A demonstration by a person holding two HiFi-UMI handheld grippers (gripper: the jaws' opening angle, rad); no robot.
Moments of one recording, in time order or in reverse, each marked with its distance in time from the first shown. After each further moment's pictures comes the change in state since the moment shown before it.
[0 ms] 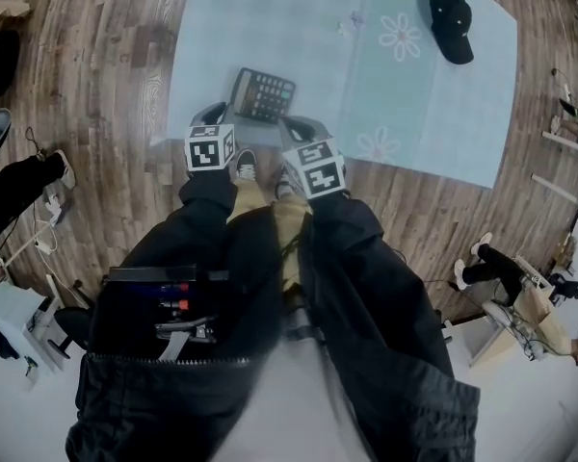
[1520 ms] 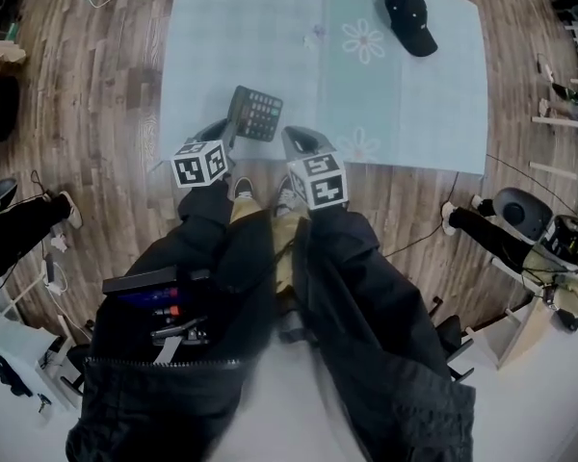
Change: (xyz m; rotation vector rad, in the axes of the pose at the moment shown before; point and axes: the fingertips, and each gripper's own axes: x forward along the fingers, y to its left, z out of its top) left arm -0.033 -0.067 0.030 -0.085 -0.112 -0.222; right arm -0.073 -0.024 0.008 0.104 -0.166 -0.114
